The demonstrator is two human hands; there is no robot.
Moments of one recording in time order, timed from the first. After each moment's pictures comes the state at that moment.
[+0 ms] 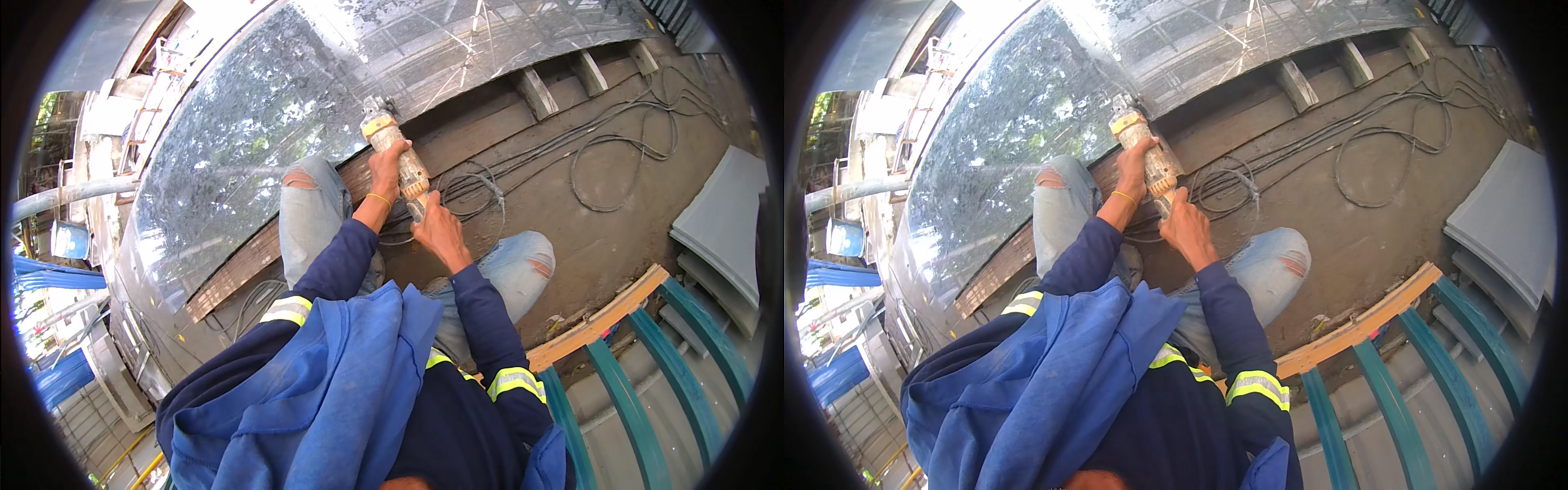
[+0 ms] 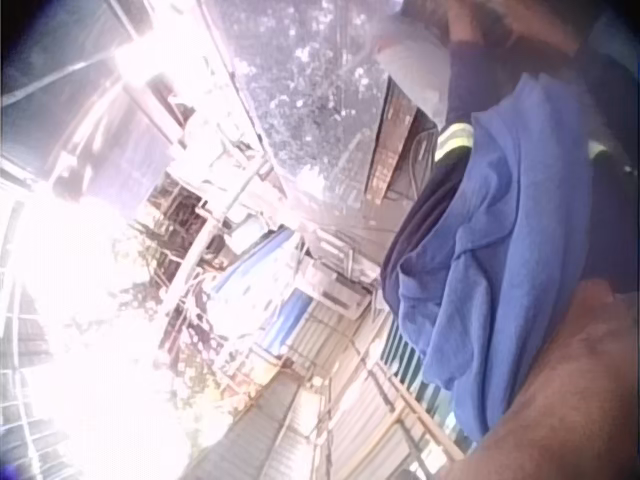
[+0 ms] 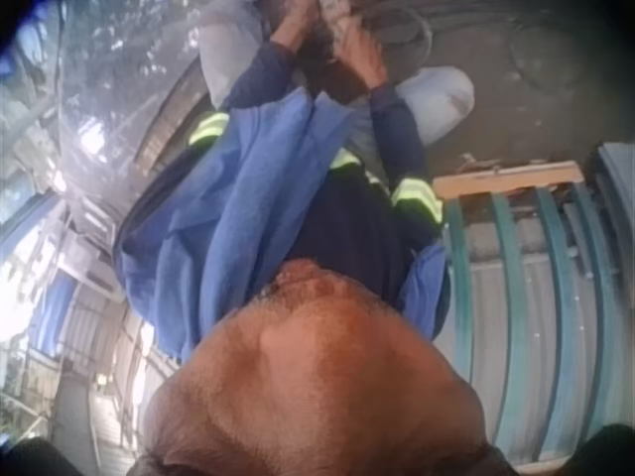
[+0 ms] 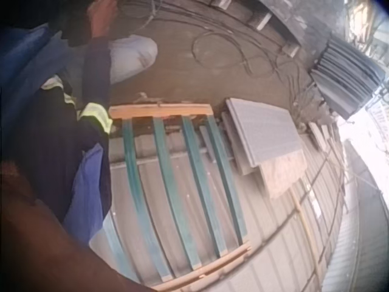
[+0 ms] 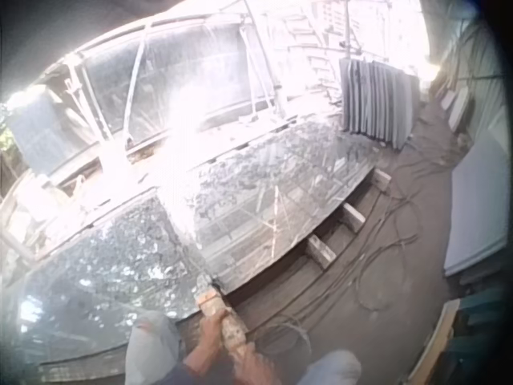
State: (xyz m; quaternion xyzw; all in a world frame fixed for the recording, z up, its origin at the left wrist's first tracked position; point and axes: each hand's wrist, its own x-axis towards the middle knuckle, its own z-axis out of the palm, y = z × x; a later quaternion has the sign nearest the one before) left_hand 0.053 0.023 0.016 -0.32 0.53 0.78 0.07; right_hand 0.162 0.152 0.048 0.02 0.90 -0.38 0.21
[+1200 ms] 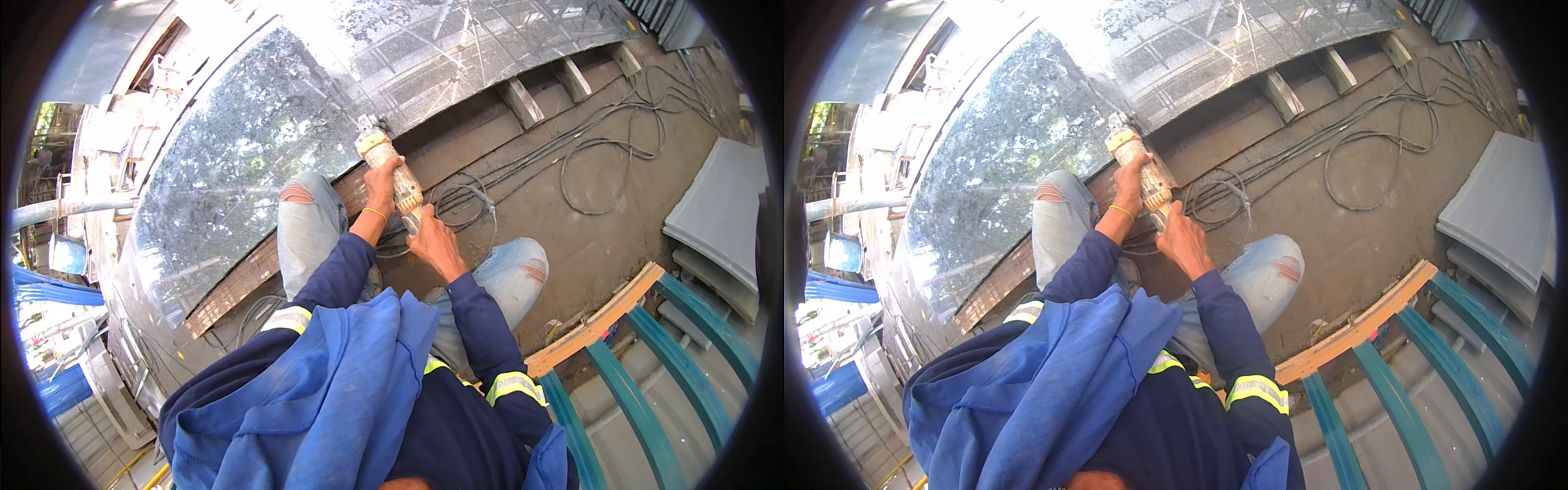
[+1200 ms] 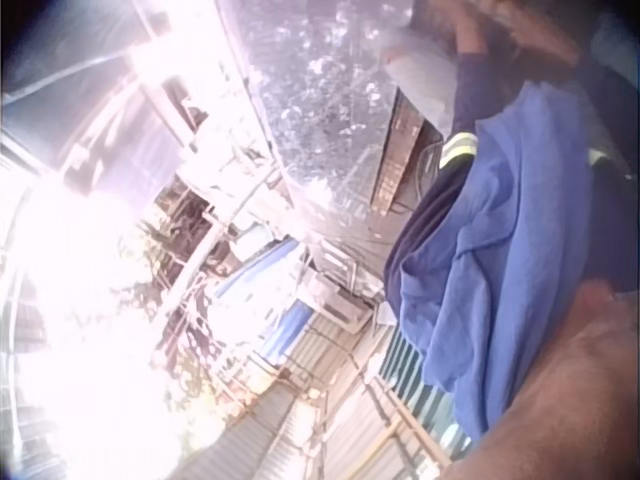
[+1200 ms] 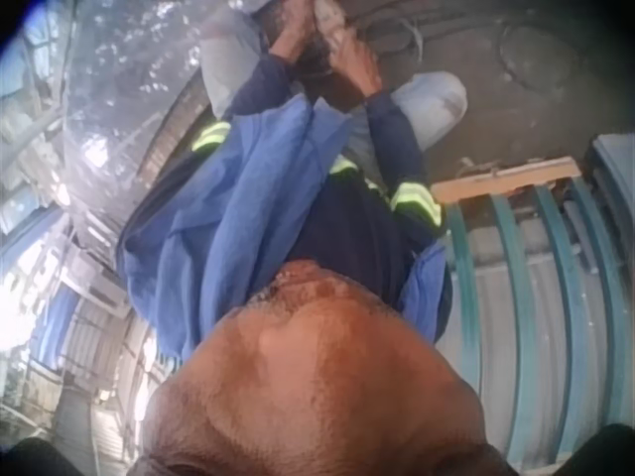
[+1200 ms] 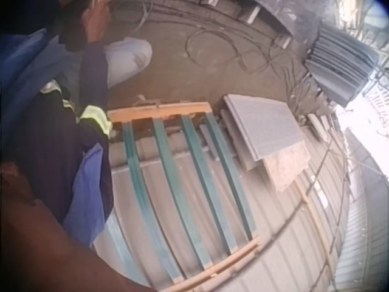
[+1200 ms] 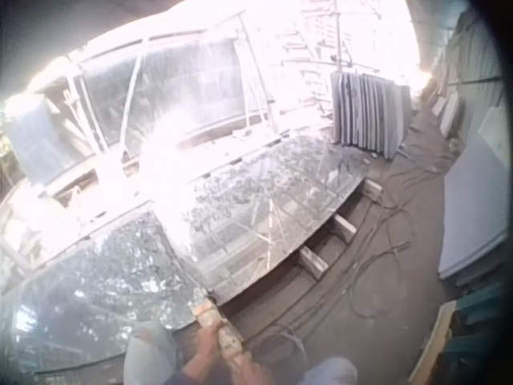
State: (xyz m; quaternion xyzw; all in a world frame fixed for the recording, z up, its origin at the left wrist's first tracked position) left_hand 0.059 0.027 0.018 -0.33 0.54 0.77 0.07; right_hand 0.171 0.157 0.052 0.02 0.90 -0.39 0.21
